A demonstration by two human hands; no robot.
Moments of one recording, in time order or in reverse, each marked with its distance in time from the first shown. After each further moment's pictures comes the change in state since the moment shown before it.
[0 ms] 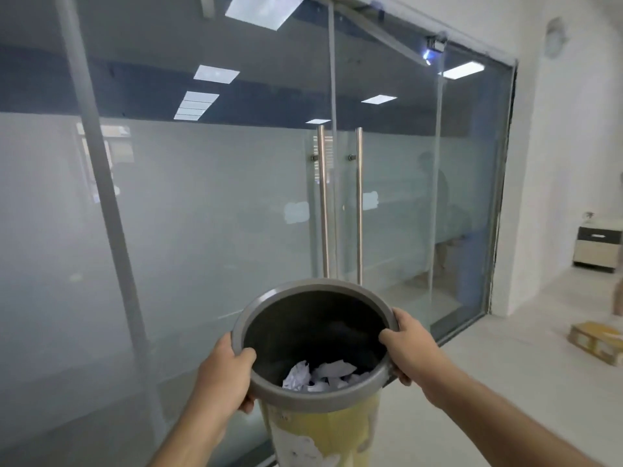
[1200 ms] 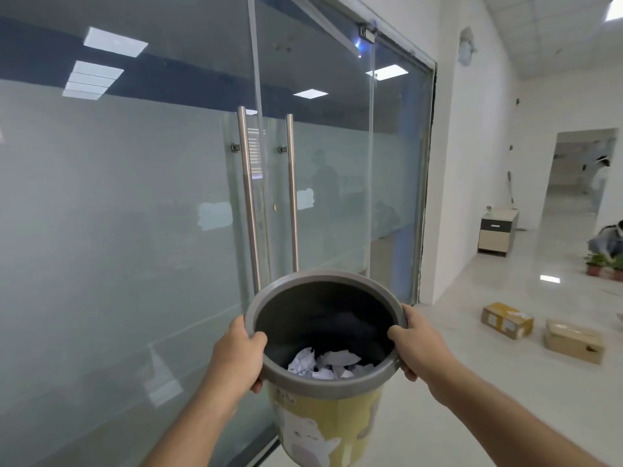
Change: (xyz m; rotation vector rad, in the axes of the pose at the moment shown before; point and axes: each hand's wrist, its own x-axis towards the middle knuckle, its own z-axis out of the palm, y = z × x) left_hand 0.167 0.055 0.191 0.013 -0.277 0.119; right_hand 0.166 0.063 -0.081 0.045 0.224 0.137
